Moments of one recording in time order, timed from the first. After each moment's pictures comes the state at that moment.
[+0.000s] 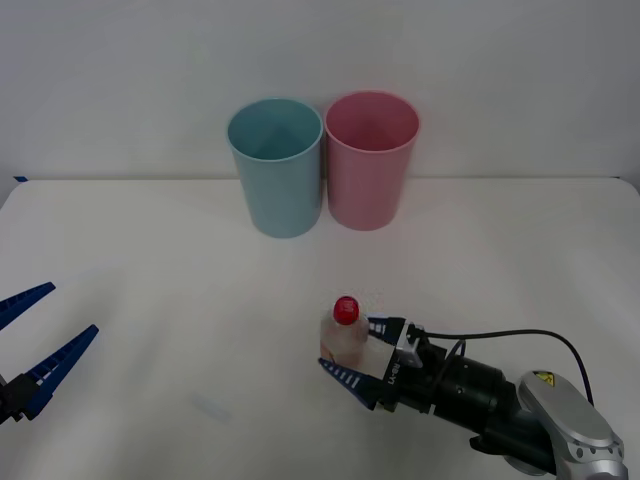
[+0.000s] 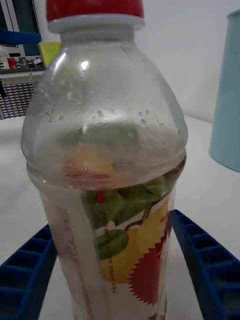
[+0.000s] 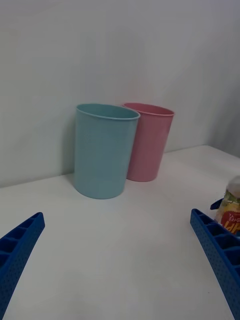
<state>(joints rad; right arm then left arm) -0.08 -0.25 0.20 -1.19 1.12 -1.02 0.50 0.35 0.40 0.52 -1.66 -0.96 -1.22 0.00</state>
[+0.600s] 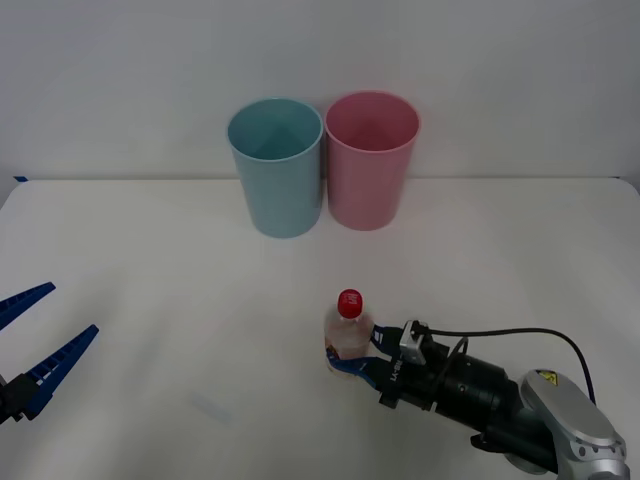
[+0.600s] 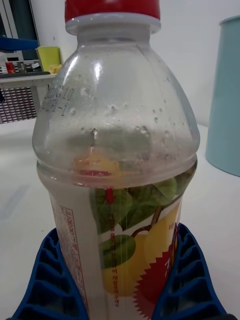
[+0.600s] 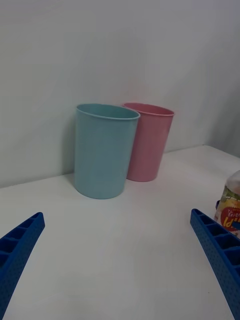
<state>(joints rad) -0.08 -0.25 0.19 -1.19 1.11 -1.02 0.51 0.35 0.40 0.52 -1.66 -0.96 -1.22 0.00</state>
